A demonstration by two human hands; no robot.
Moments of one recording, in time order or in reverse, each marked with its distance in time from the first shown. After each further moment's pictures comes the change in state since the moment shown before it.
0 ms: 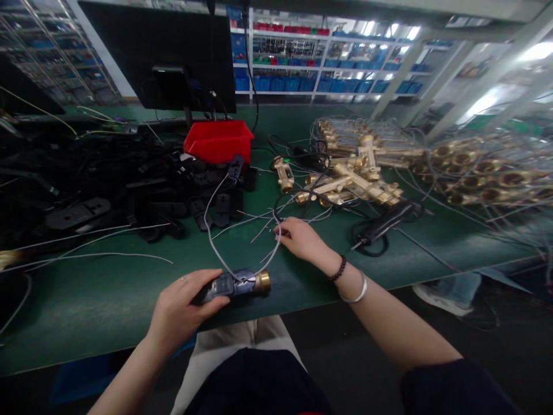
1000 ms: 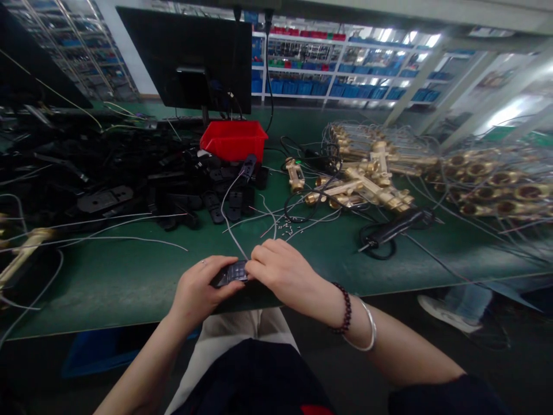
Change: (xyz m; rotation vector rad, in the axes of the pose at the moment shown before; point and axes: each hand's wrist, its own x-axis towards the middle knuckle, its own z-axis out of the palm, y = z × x) left_hand 0.005 0.009 0.008 -0.067 -0.099 -0.133; right_hand -0.034 -0.100 -0.009 -0.207 0.090 -0.625
